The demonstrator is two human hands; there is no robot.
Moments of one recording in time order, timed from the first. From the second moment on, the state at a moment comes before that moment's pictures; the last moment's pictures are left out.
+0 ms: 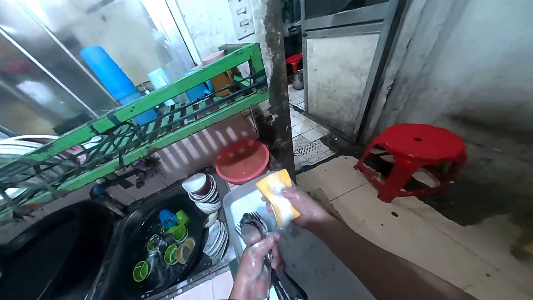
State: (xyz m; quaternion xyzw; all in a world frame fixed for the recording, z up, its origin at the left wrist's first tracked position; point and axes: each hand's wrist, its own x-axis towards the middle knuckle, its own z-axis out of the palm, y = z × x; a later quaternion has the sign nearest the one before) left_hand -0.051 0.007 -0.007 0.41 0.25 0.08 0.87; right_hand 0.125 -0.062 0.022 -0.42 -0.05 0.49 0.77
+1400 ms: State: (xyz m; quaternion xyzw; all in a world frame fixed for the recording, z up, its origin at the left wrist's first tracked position) left_hand -0.048 0.015 0.007 0.44 0.29 0.15 0.84; right_hand 0.083 -0.089 0.030 -0.70 -0.48 0.51 0.16
